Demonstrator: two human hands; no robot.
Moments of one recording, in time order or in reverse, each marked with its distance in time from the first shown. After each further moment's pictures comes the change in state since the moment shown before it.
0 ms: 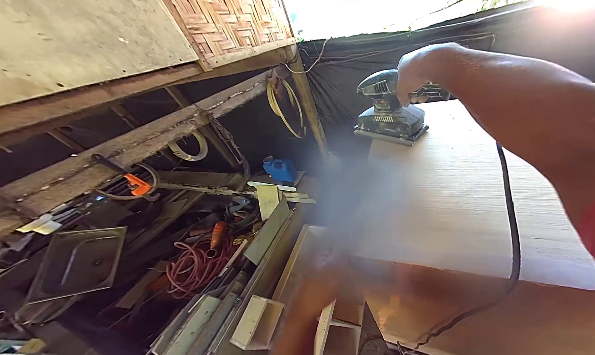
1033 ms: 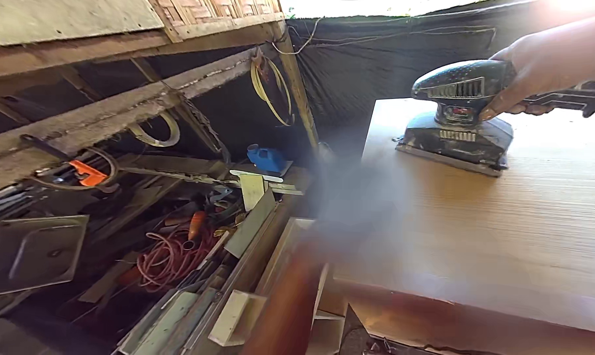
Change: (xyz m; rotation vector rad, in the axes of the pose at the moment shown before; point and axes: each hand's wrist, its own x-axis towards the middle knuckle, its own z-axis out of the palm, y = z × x) left_hand 0.086 0.012 0.013 0.242 -0.273 -0.241; right_hand -0.107 0.126 -0.023 0.249 -0.220 -0.135
